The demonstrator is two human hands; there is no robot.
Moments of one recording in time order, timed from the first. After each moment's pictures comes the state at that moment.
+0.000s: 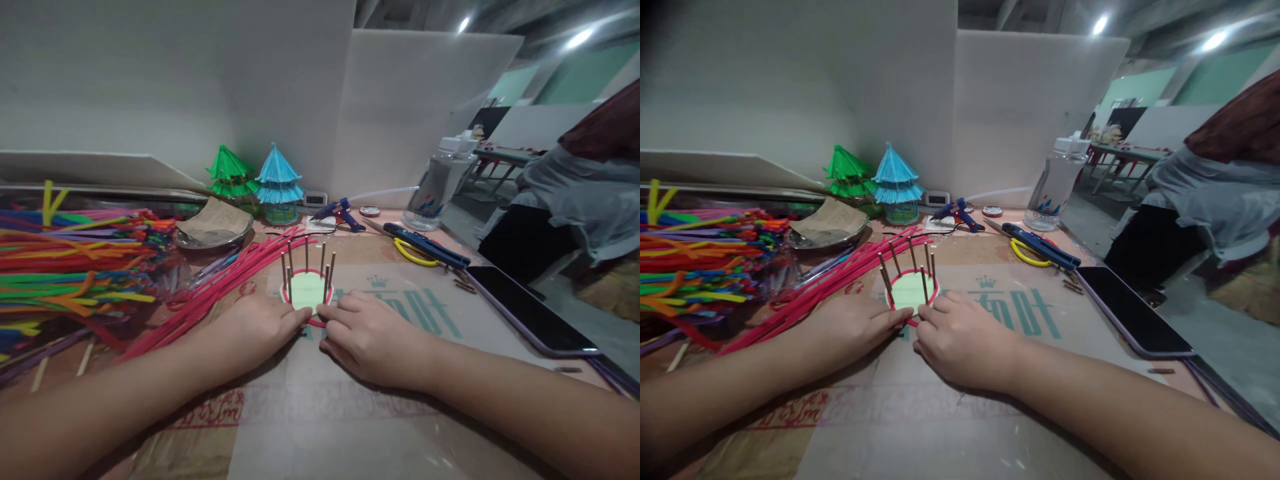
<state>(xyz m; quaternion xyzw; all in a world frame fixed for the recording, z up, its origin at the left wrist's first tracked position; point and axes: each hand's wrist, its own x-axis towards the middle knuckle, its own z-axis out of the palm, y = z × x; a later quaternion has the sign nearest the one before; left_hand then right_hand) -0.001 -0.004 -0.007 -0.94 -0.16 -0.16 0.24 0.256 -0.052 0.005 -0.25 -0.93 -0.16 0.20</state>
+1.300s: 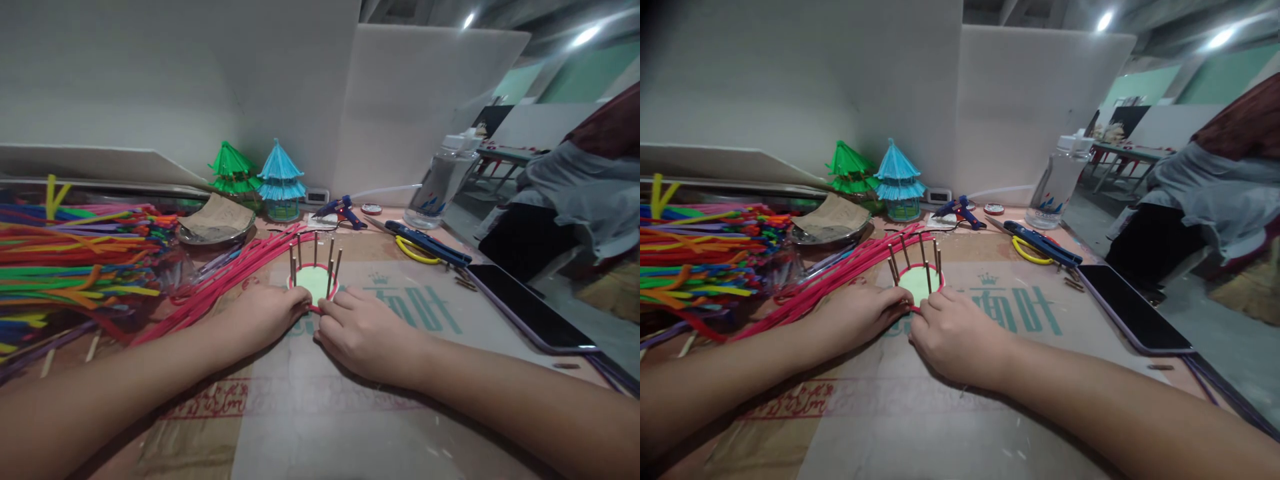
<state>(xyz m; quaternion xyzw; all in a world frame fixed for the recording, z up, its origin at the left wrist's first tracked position) 0.025 -0.007 0.021 -0.90 -0.43 0.01 0.01 0.244 -0.053 0.006 -0.26 -0.92 -0.22 0.18</state>
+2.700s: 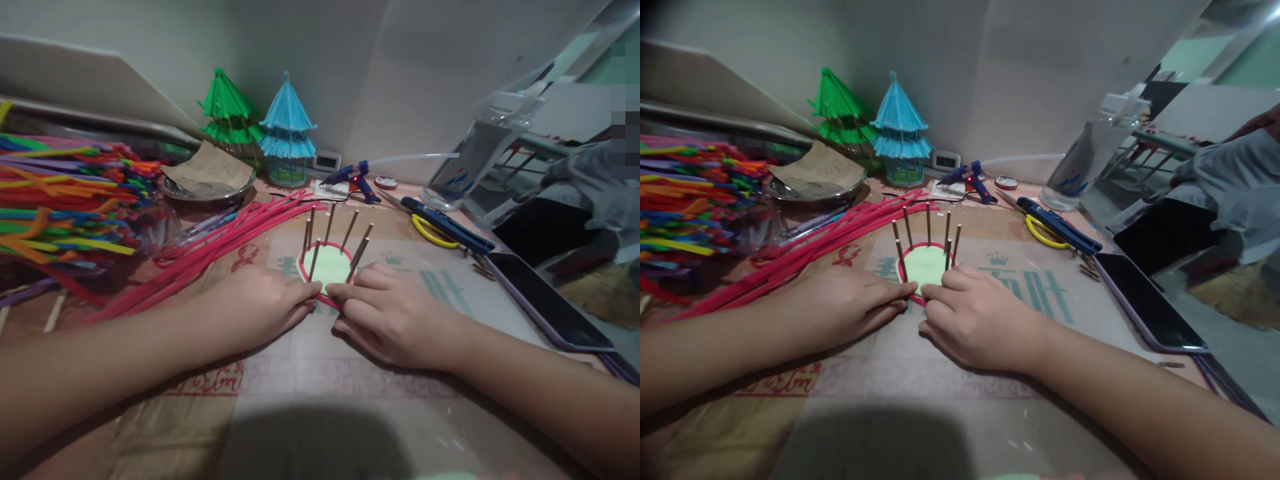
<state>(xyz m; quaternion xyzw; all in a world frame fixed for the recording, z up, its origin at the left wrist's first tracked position) 0.008 -0.018 0.003 -0.95 -0.28 -0.10 0.05 0.262 -0.052 0.023 -0.22 -0.95 -0.12 0.18</state>
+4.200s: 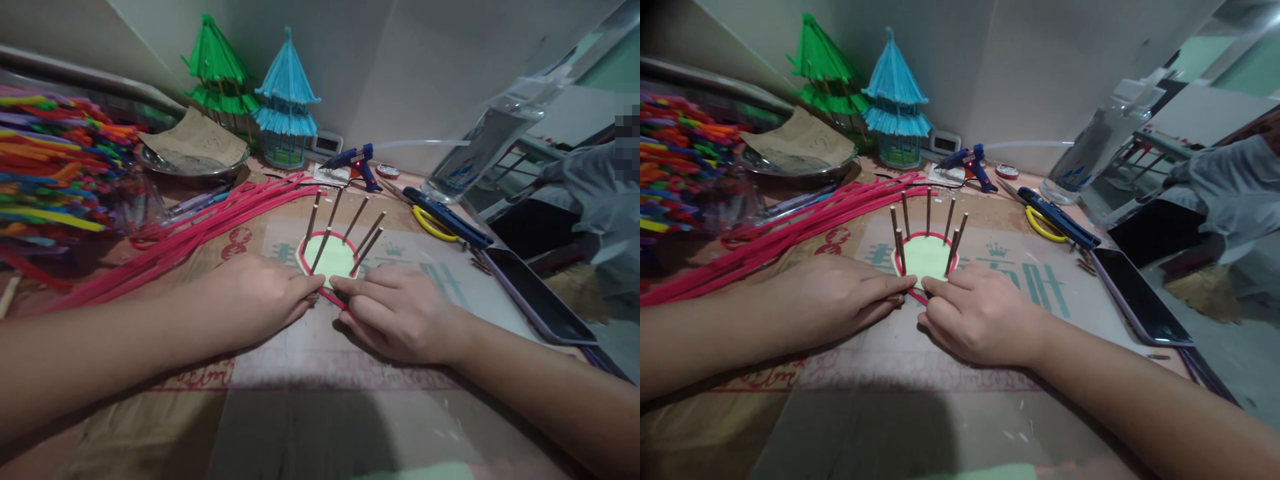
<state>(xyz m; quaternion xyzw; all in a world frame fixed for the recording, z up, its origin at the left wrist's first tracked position) 0.008 -0.019 -0.007 -0.95 -0.19 -0.24 0.11 0.267 -0.056 0.021 -0.20 -0.94 -0.17 0.20</state>
